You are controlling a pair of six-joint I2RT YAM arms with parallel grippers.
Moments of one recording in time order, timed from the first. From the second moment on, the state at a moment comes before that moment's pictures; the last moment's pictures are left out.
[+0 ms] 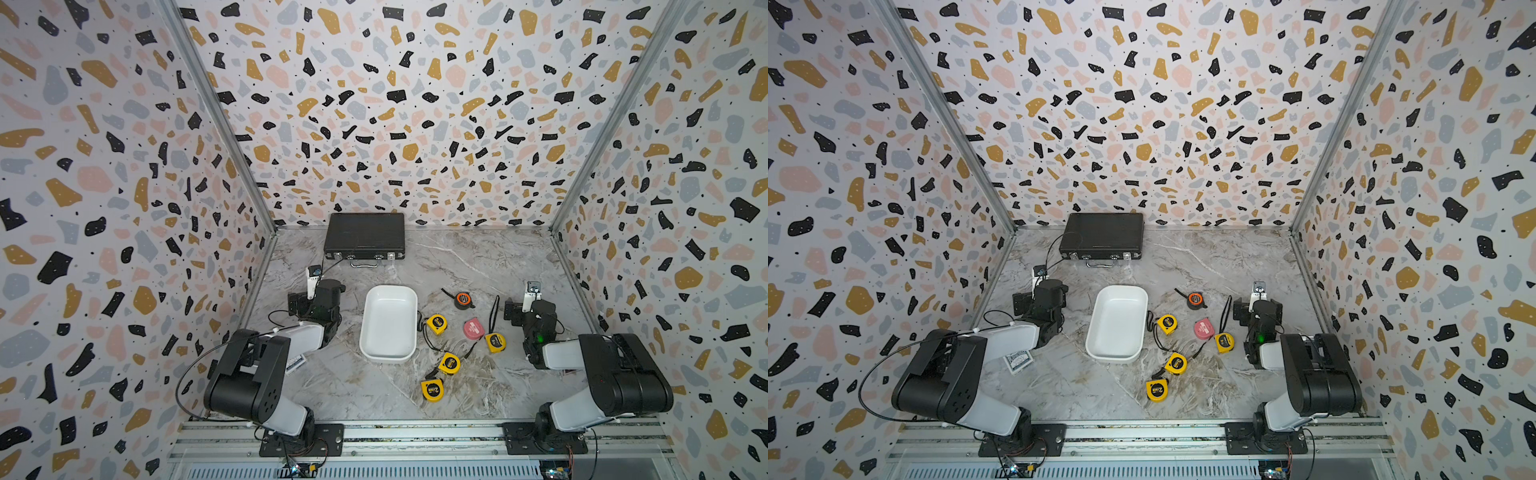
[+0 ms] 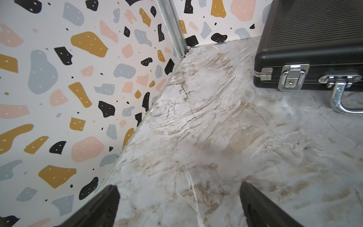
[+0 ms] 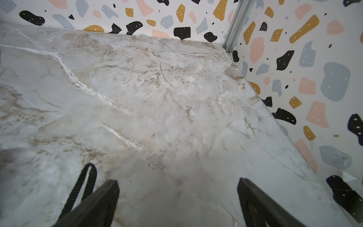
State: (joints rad) left arm -0.22 1.52 0.57 0.38 -0.79 -0.03; right arm 0.05 1.51 0.30 0.81 0.22 -0.06
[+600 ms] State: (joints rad) left arm -0.22 1.52 0.57 0.39 -0.79 -0.03; right arm 0.05 1.51 0.30 0.81 0.22 -0.06
